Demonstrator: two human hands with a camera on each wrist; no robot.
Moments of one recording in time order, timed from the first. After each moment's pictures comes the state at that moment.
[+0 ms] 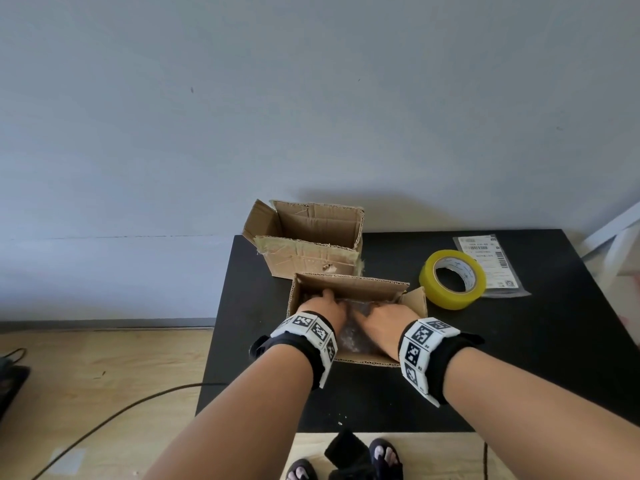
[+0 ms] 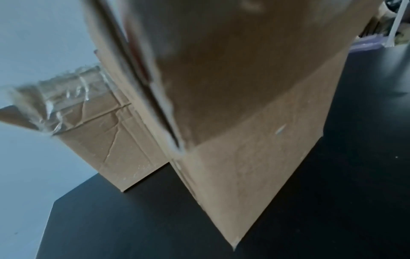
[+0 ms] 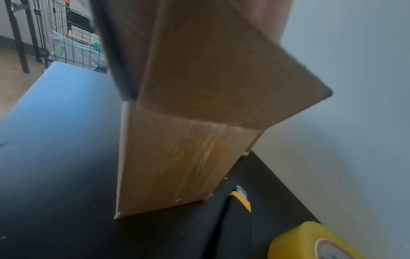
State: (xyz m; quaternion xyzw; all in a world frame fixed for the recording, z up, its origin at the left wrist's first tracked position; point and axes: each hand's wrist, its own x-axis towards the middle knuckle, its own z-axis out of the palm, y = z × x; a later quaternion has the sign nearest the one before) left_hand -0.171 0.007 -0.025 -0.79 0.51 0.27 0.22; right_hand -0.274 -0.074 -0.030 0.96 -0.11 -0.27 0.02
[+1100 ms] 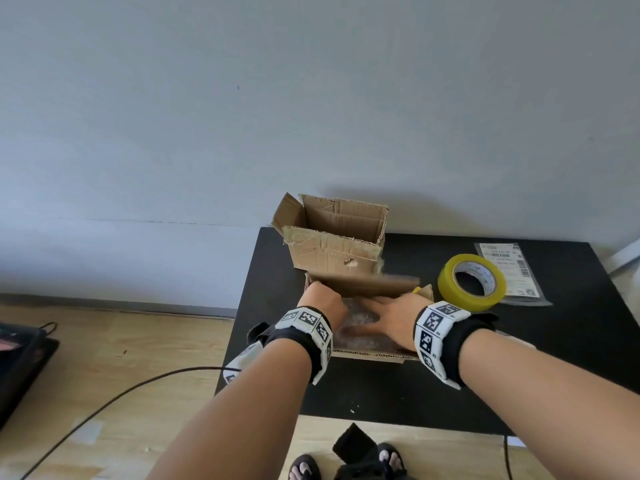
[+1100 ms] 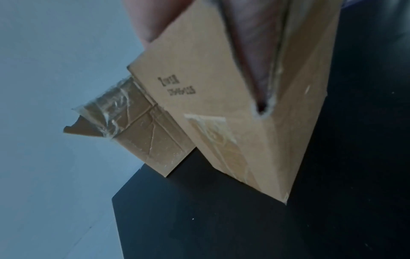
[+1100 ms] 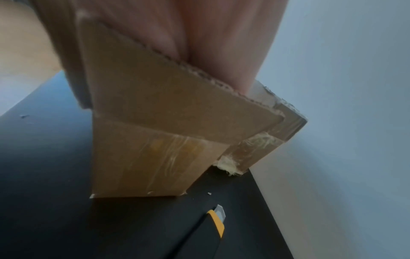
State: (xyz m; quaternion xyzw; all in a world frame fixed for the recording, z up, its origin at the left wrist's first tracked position) left_hand -0.173 0.040 0.002 -0.70 0.60 0.12 0.37; right_hand -0.267 -0.070 -0.002 0.92 0.01 -0.39 0.08
